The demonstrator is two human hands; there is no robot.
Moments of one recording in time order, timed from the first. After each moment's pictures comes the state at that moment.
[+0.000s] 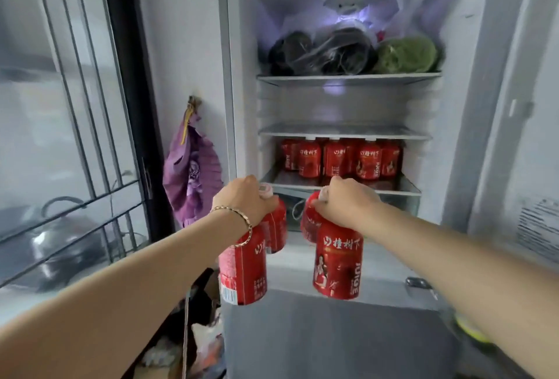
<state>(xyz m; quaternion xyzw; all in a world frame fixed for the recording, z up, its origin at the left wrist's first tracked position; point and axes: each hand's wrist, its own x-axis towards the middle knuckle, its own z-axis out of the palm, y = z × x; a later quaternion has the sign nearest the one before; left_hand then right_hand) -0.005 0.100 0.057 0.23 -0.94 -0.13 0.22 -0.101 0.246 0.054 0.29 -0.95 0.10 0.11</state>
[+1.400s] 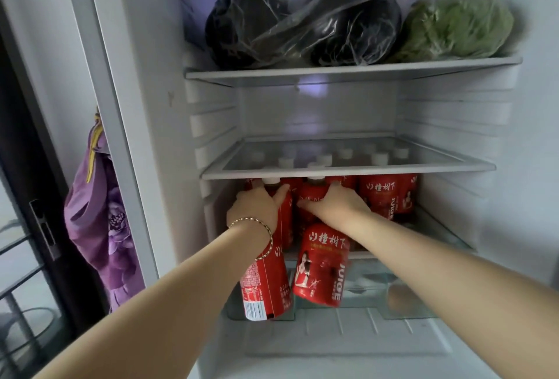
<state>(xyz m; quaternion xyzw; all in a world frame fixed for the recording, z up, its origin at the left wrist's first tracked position) -0.307 0.020 0.050 0.21 -0.94 -0.20 0.20 -0.353 0.154 0.055 0.12 -0.94 0.32 0.03</state>
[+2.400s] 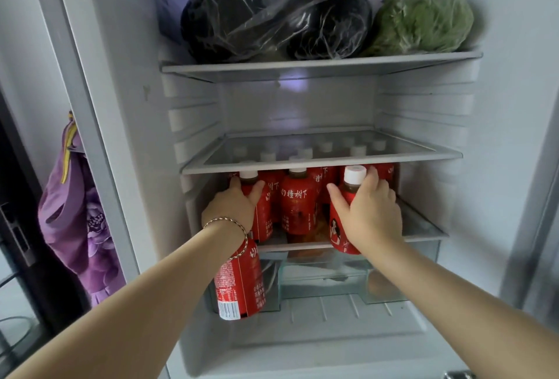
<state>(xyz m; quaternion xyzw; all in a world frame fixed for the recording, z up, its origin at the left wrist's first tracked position) -0.299 0.013 0.043 0.20 -0.94 -0.20 0.20 -0.321 0.210 0.026 0.02 -0.91 0.26 0.31</state>
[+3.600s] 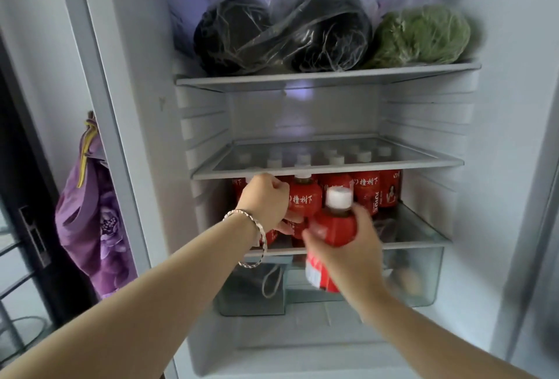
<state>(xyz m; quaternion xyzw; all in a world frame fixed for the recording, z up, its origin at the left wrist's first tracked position) -0.252 0.068 0.089 0.10 -0.82 -0.55 0.15 -0.260 0.192 0.002 0.18 -0.73 0.64 0.17</state>
